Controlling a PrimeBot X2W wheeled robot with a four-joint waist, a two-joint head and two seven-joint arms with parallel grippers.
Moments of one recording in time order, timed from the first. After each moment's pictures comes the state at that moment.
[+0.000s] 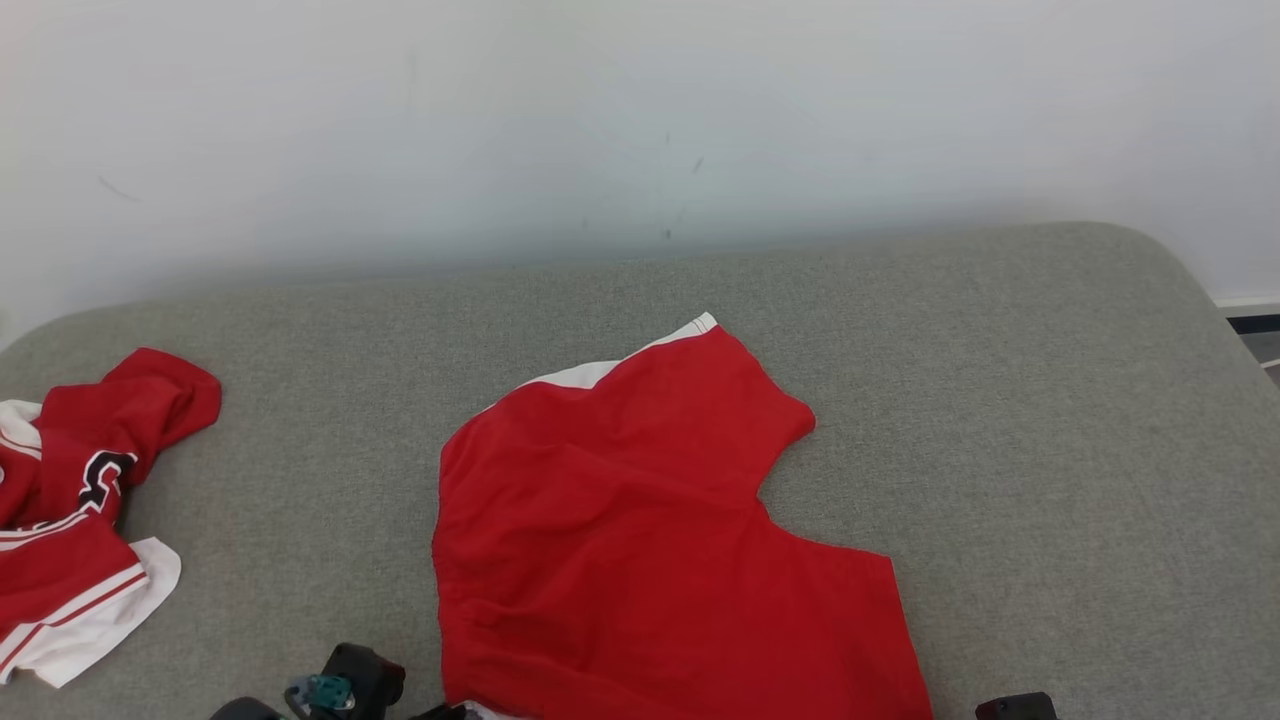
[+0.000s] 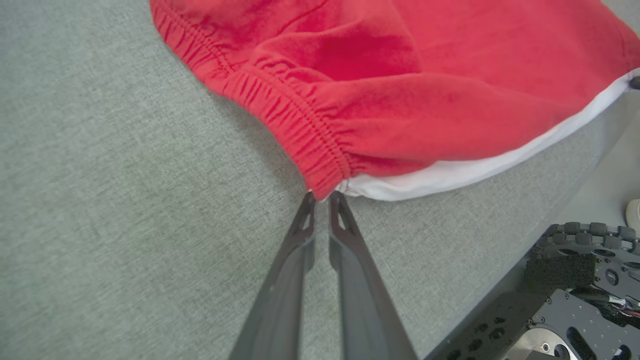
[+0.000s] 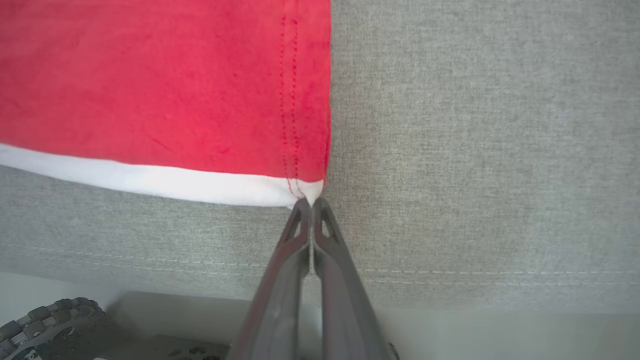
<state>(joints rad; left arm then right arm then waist) -0.36 0.47 -1.02 0.50 -0.66 -0.13 0.03 0.18 -0.12 0.19 0.17 0.29 -0.08 0.41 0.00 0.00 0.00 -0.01</state>
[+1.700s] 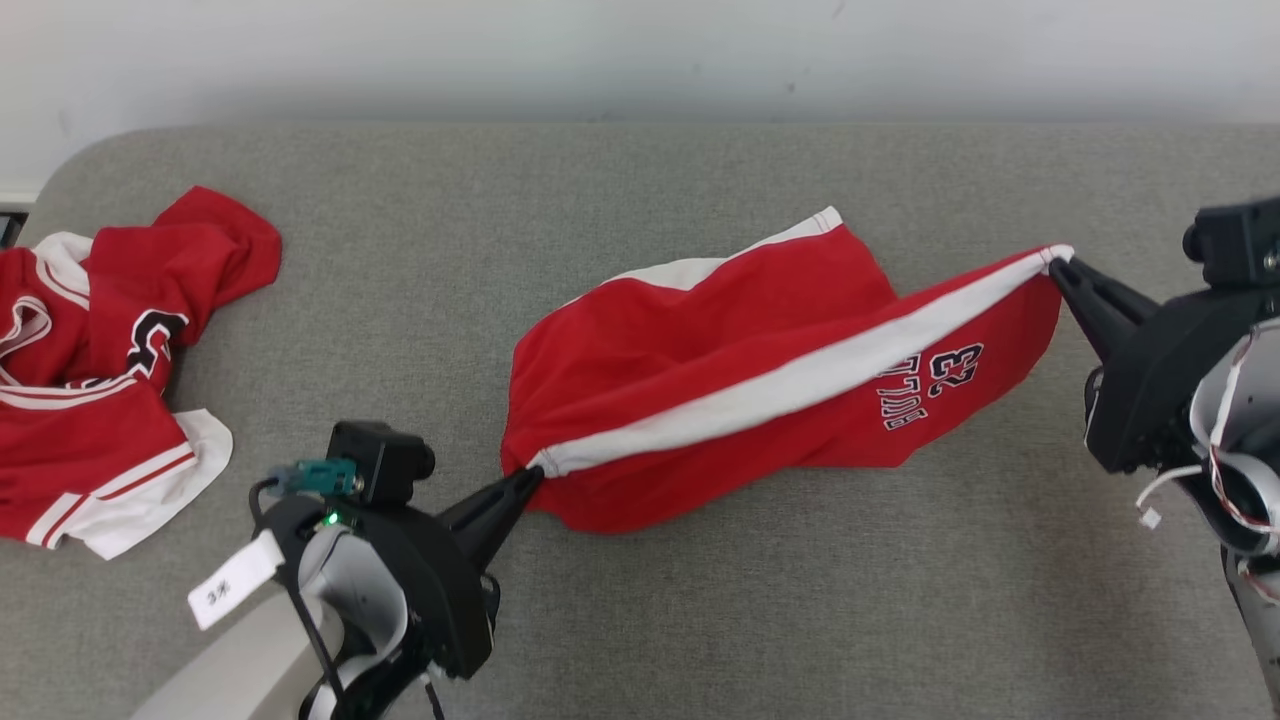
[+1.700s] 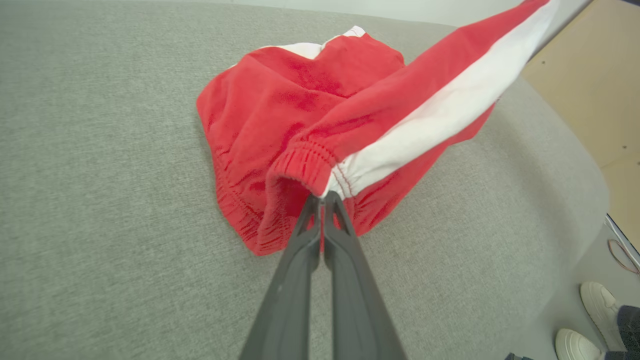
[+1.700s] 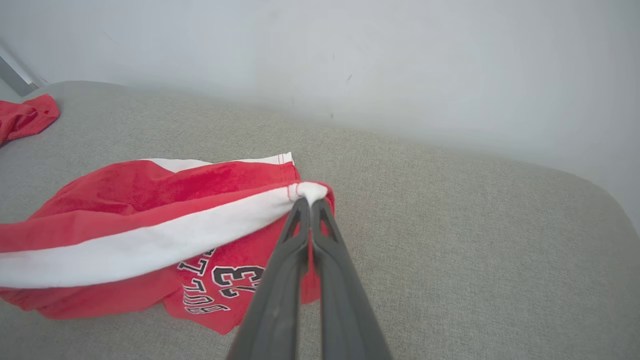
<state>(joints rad) -0.53 0.44 -0.87 0.19 -0.83 -0.02 0.15 -0.41 -0.36 0.05 -0.05 0.45 0.06 0.62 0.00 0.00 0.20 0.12</state>
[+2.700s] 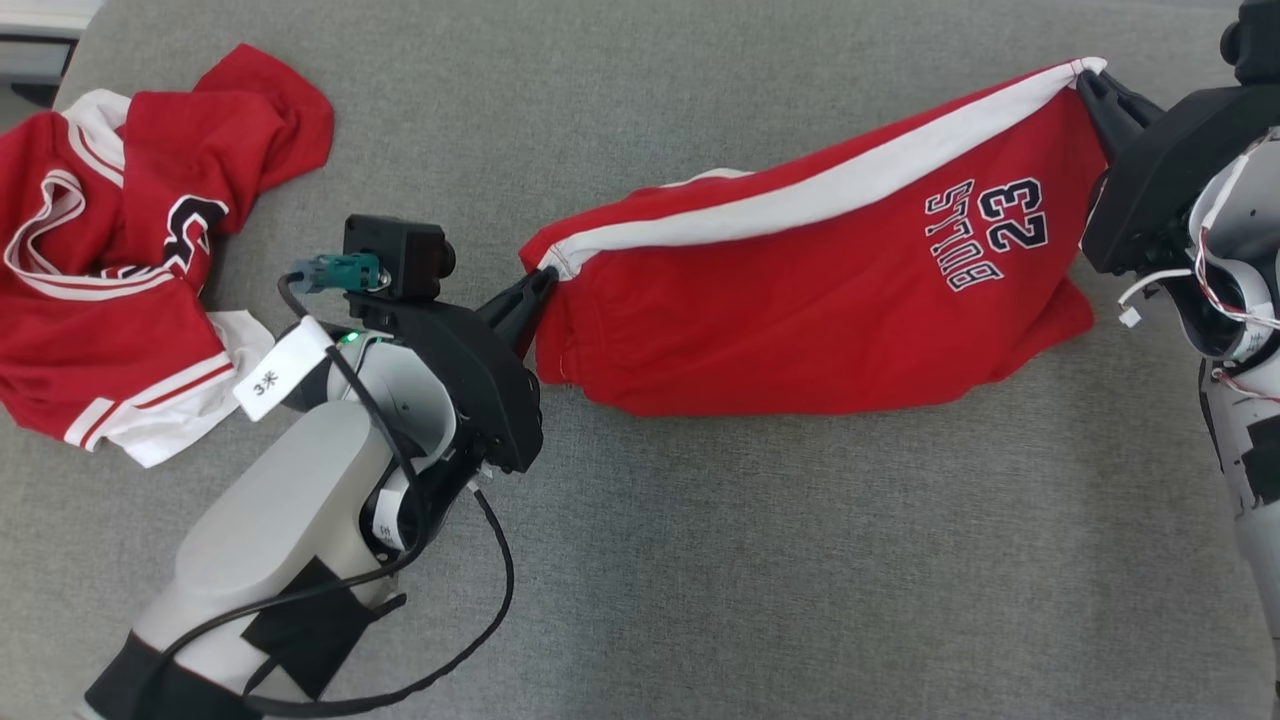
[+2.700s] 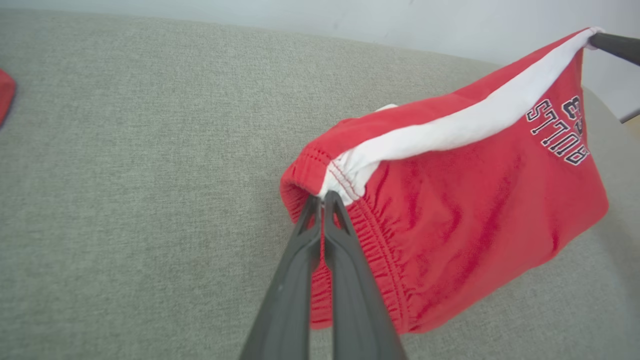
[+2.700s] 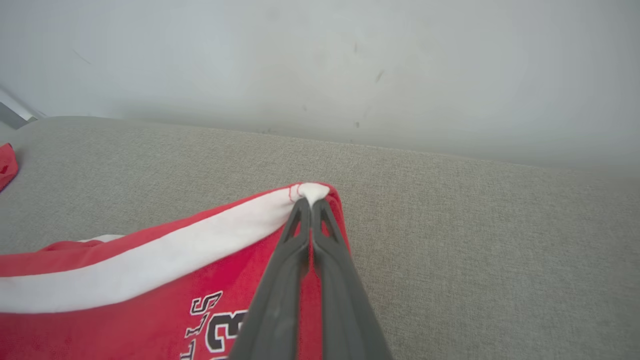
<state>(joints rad) -0.83 0.24 -0.81 0.44 -0.81 0.06 0.17 -0.80 -0.28 0.07 0.37 0.41 0.04 0.48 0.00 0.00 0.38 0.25</state>
